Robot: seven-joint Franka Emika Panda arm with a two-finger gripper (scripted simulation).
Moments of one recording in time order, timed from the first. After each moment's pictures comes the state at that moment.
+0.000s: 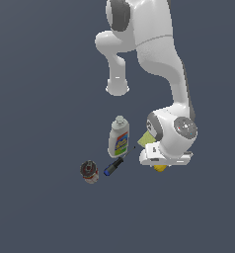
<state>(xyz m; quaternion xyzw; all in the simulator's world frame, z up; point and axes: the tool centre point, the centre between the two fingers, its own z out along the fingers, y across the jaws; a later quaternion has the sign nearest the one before) 0.071 0.198 0.029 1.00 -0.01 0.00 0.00</state>
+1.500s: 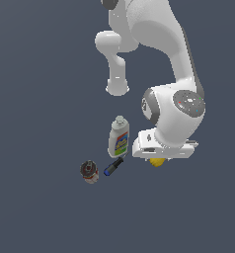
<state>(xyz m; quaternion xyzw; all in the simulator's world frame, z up) 0.089 0.154 0.138 1.00 -0.01 0.00 0.00</state>
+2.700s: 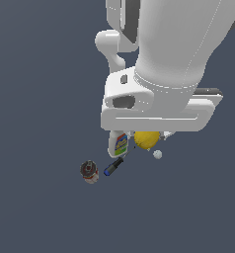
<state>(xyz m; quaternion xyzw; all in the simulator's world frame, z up) 0.131 0.068 0.355 1.00 -0.01 0.00 0.00</state>
